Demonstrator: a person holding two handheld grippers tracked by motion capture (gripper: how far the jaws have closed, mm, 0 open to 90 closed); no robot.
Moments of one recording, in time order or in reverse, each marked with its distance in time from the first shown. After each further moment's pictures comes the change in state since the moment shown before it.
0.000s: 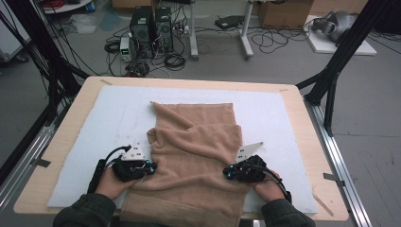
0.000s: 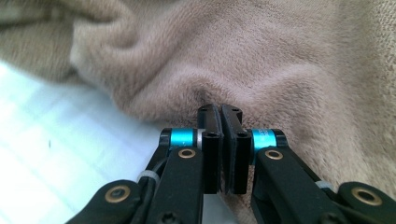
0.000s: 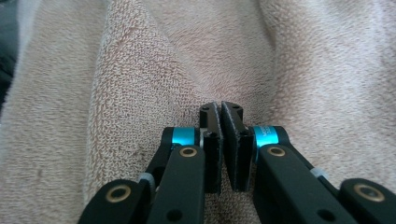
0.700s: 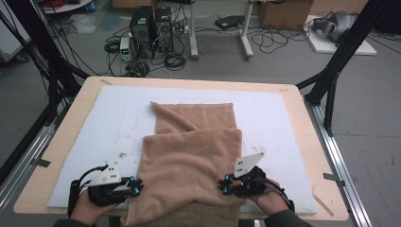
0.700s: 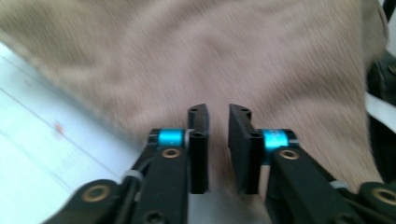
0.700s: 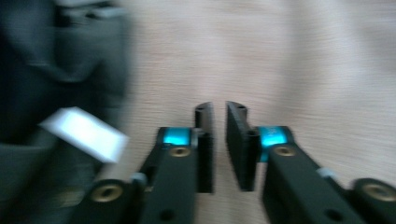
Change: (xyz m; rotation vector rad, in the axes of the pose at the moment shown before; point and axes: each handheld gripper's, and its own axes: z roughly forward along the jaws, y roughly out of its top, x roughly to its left) left arm -0.021 -0.015 -0.045 -0.104 -0.049 -0.016; right arm 0.032 0.012 -0.015 -0.040 0.081 -0.090
